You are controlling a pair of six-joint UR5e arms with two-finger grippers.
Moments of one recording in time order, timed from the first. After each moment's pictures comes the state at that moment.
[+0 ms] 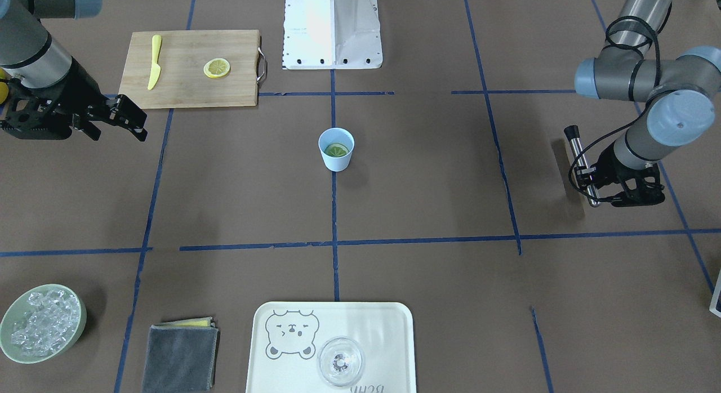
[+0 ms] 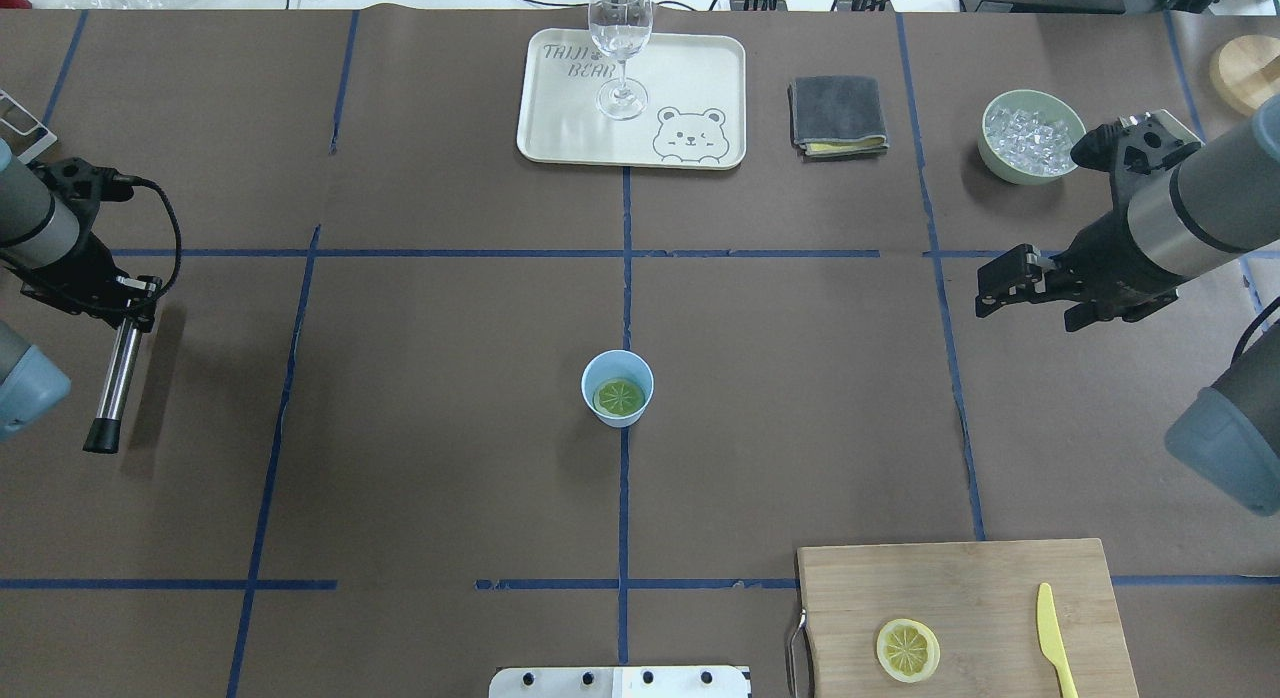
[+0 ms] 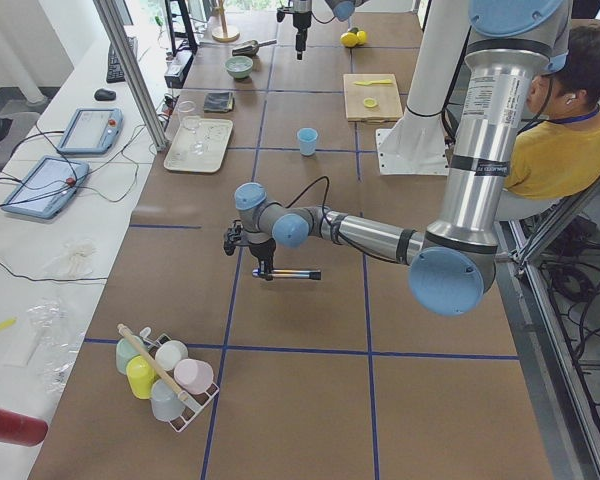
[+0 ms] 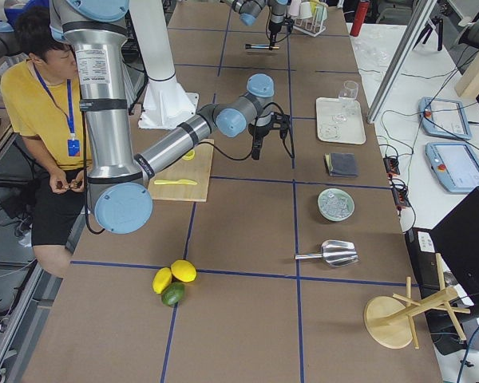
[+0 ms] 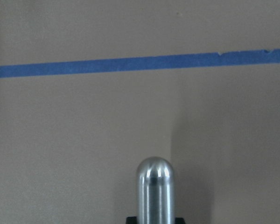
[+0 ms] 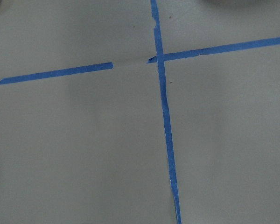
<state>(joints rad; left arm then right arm) -0.96 -1.72 -1.56 -1.79 -2.16 -0.67 0.91 -1.47 2.06 -1.48 2.20 1.03</state>
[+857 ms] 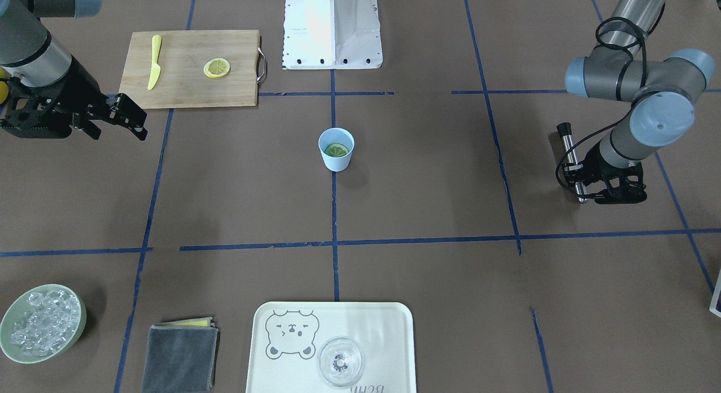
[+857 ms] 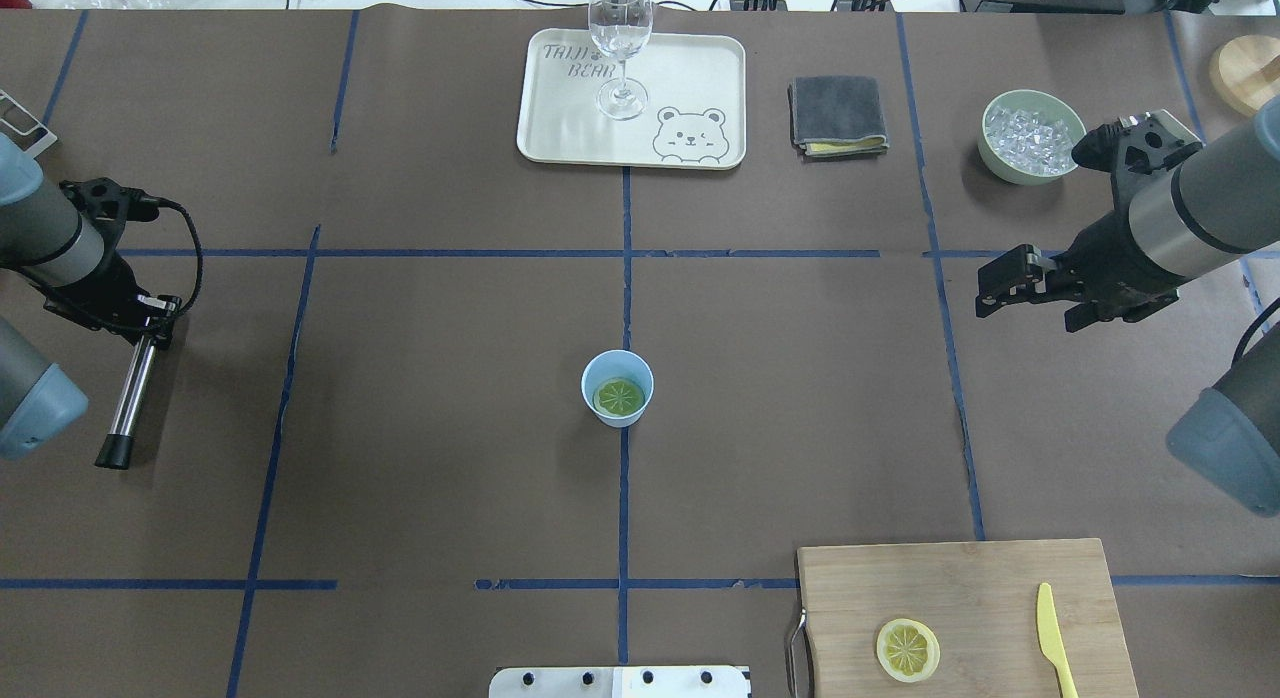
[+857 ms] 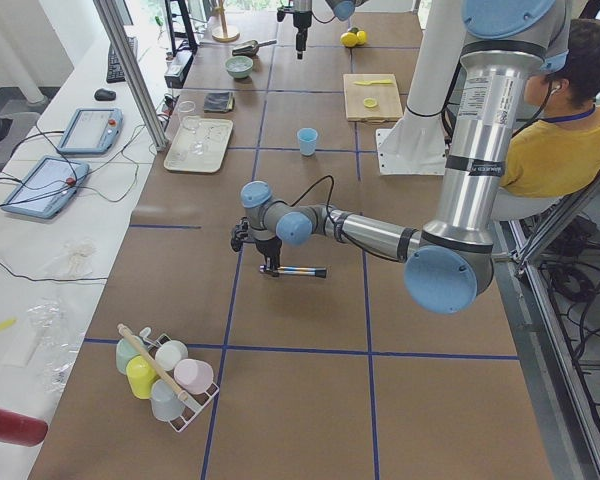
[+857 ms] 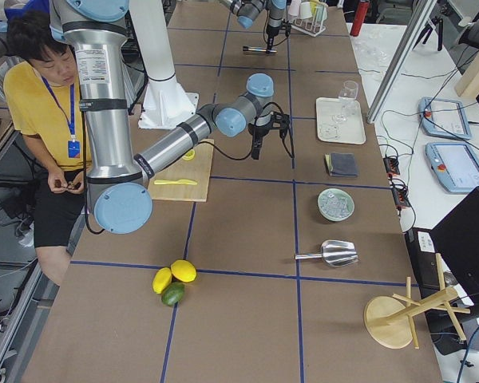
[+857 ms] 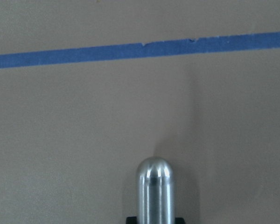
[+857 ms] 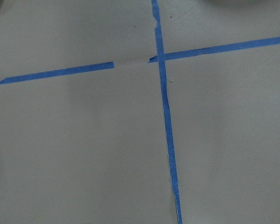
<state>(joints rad) -0.93 -1.72 -1.56 -1.79 -2.16 -0.66 0.91 -1.48 2.06 -1.48 2.20 1.04</state>
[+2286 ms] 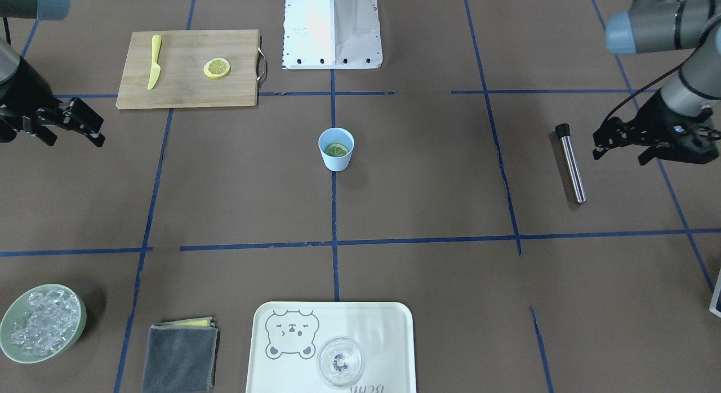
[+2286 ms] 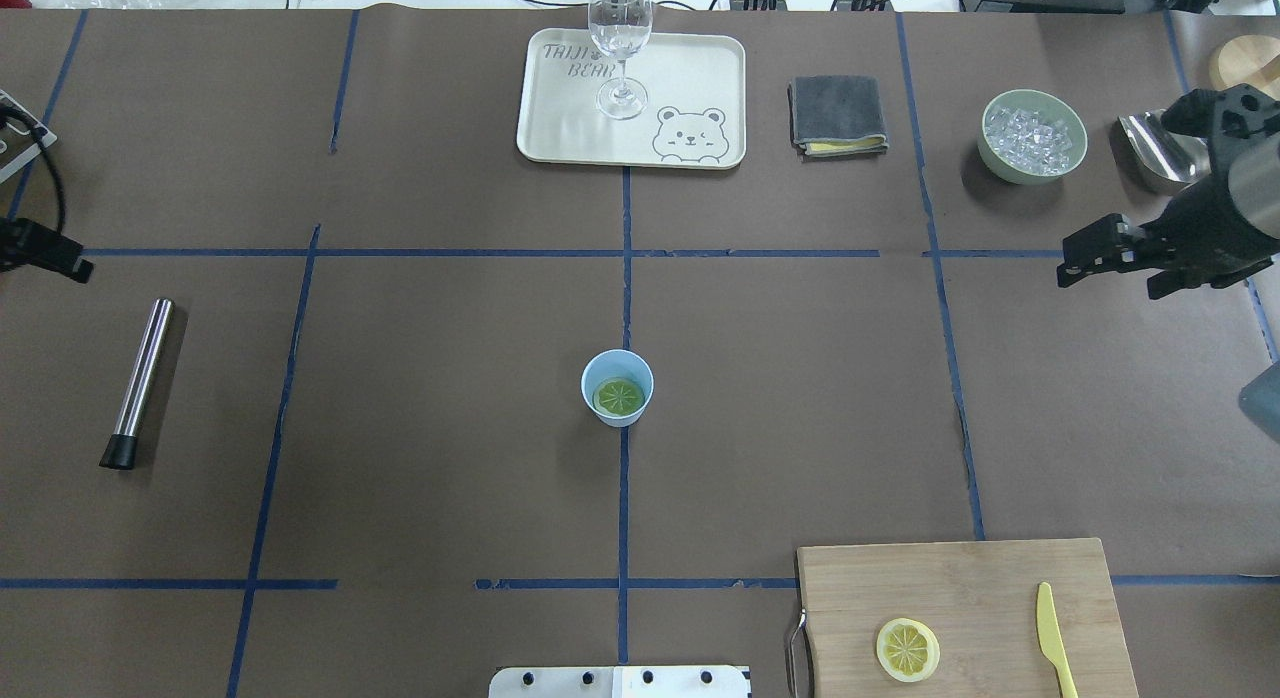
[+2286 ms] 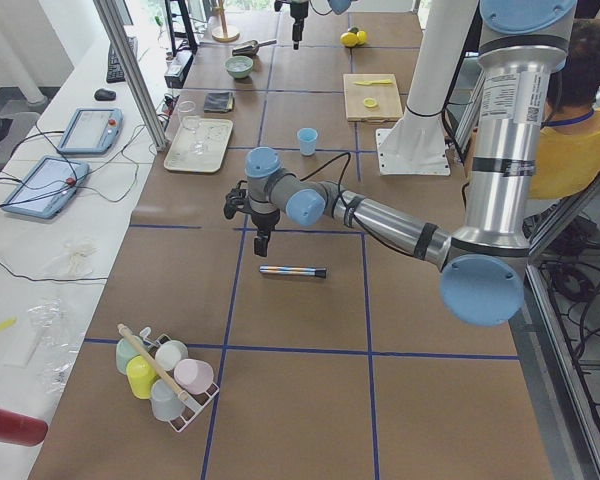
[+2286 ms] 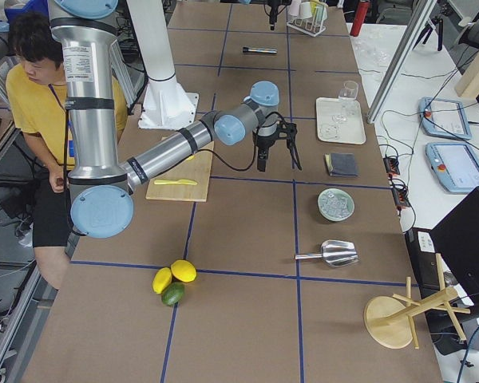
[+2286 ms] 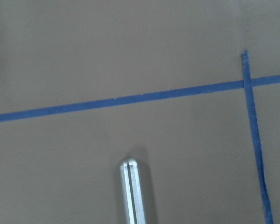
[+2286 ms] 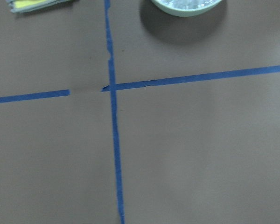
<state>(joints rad) -1.19 -1.57 -1.85 -1.78 -2.27 -0.40 1.06 -1.55 2.03 -1.49 2.23 0.84</state>
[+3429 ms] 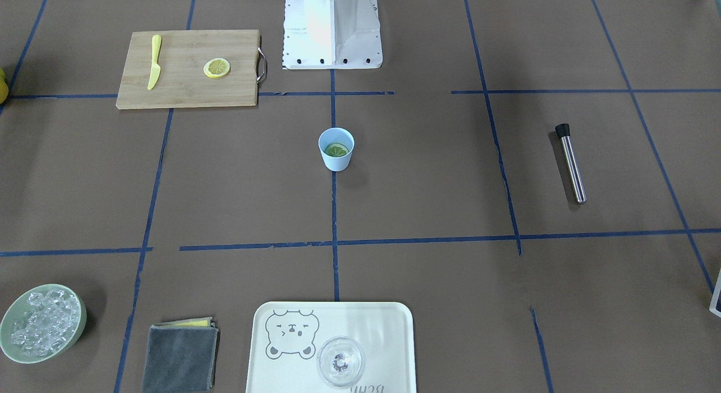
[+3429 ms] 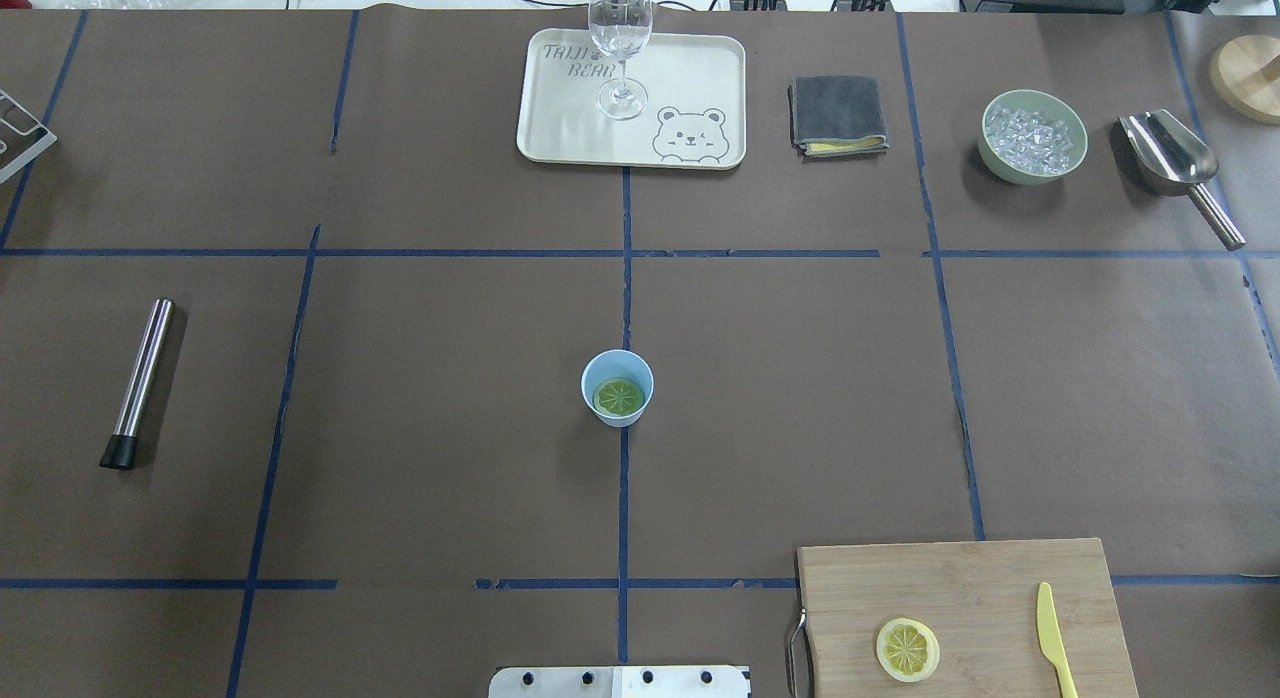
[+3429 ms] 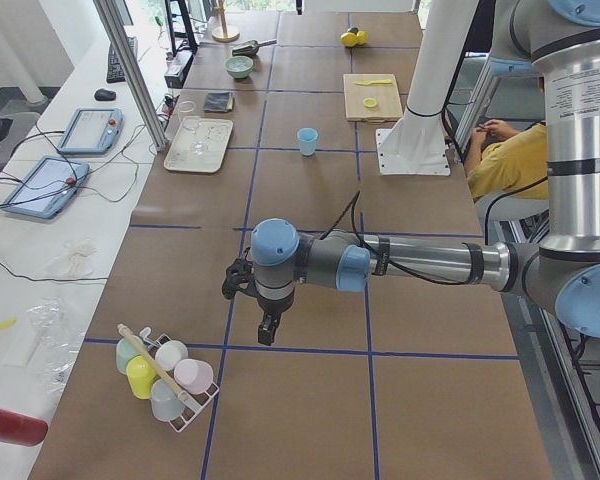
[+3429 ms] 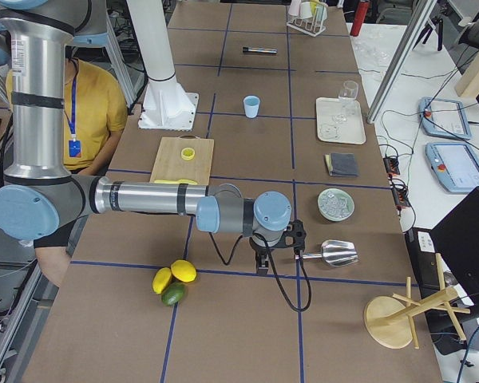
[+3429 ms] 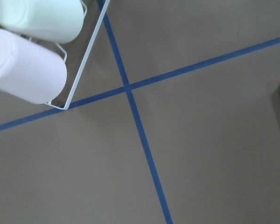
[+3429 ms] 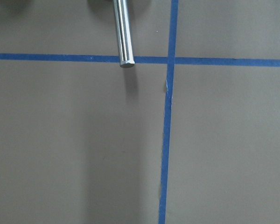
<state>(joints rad) -1.51 -1.43 -1.78 -1.63 -2.32 0.07 1.55 -1.68 1.69 -1.60 2.42 -0.04</state>
